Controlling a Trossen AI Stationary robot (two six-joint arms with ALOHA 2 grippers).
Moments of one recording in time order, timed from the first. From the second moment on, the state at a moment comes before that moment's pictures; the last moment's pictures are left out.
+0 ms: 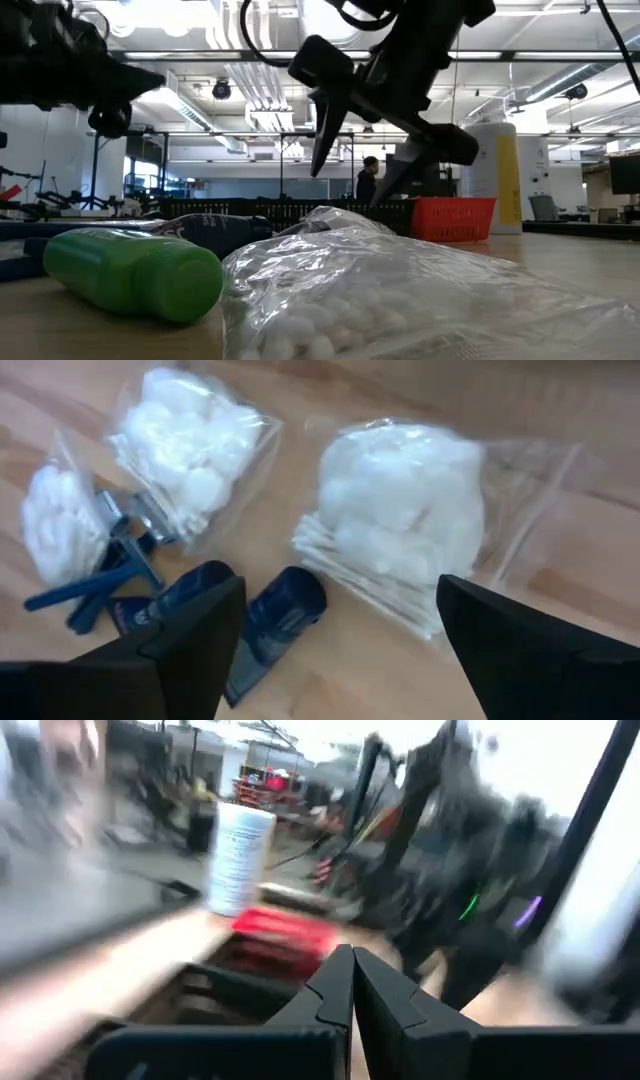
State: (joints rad) left arm -0.02 0.02 0.01 0.09 -0.18 -0.35; right arm 0.22 1.91 1.33 -0.52 0.19 1.46
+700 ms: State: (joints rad) left arm -0.02 0.04 0.01 0.06 -0.03 -1.13; right arm 0.25 1.97 1.50 -0.59 0.18 1.62
